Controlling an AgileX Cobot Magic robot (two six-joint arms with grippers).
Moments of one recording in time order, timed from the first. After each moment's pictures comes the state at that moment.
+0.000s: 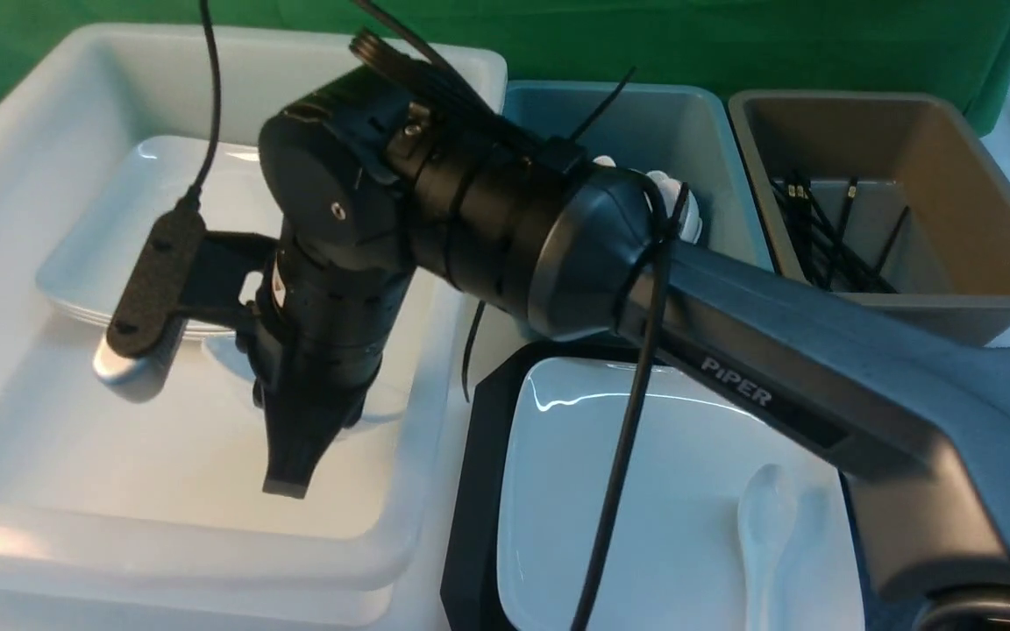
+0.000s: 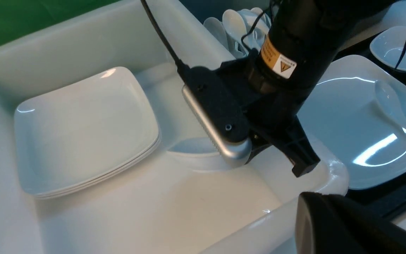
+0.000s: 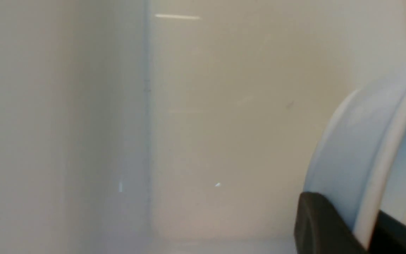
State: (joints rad) right arm 0.96 2.25 -2.21 0.06 1.08 -0.55; left arm -0.48 0.45 -1.00 0.01 1.08 0.16
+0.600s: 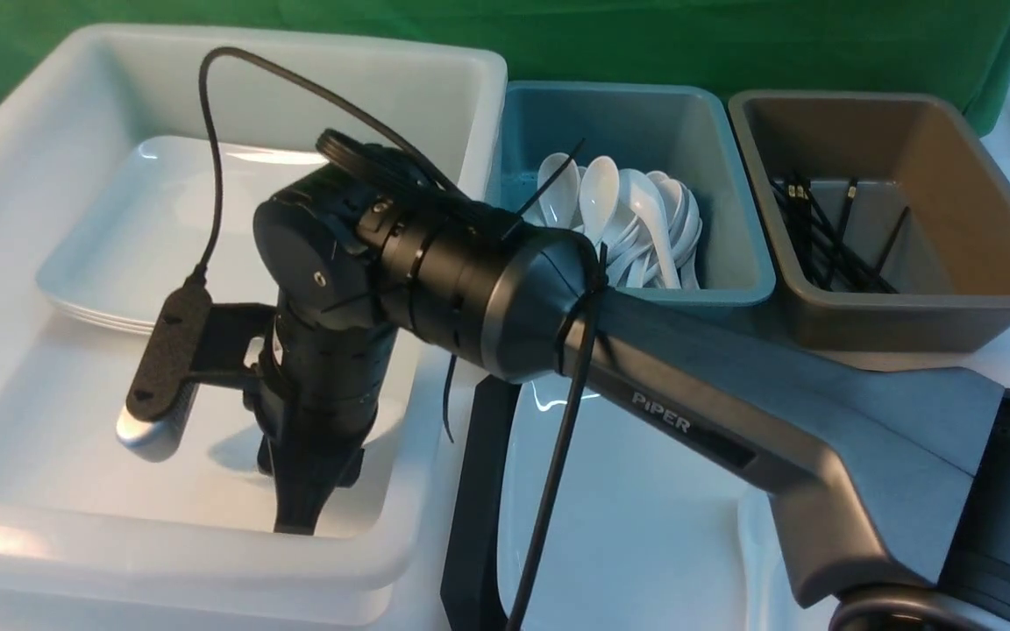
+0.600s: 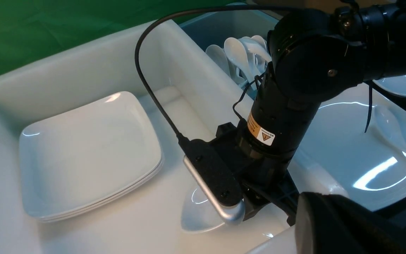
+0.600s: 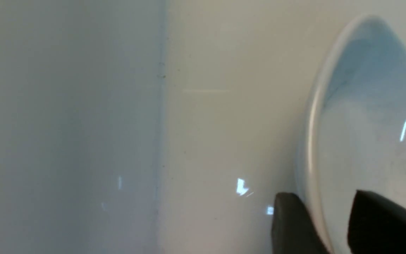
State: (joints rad) right arm 0.96 2.33 -2.21 0.07 1.08 -0.58; left arm -0.48 0.45 -1.00 0.01 1.03 0.16
